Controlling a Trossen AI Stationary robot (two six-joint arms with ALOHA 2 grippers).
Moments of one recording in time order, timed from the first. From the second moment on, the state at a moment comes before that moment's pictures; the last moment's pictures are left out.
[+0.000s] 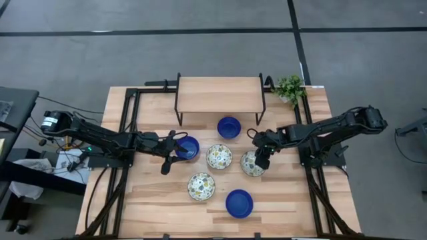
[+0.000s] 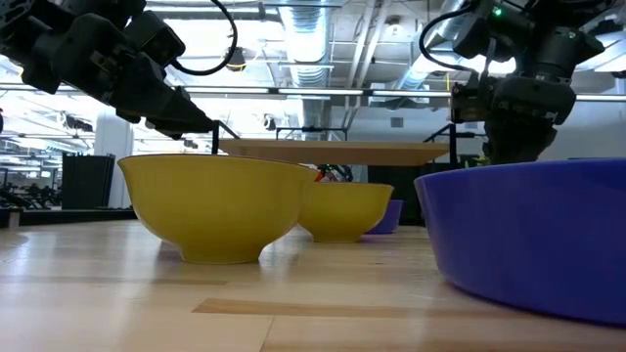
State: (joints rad) left arm -0.14 0.91 0.26 0.43 -0.01 -0.03; right arm 0.06 1.26 0.62 -0.49 0.00 0.44
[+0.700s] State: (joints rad) left arm -0.14 0.91 0.26 0.43 -0.01 -0.03; right arm 0.06 1.26 0.62 -0.50 0.00 0.43
